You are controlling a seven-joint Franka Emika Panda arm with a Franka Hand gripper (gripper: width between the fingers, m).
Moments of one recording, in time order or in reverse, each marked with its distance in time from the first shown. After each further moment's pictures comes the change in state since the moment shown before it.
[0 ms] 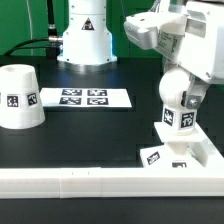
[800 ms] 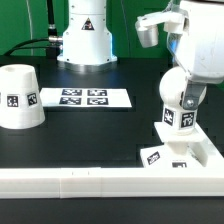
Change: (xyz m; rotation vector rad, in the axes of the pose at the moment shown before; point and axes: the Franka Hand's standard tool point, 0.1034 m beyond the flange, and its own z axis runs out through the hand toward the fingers) arm 0.005 0.000 -0.001 0.002 0.012 0.173
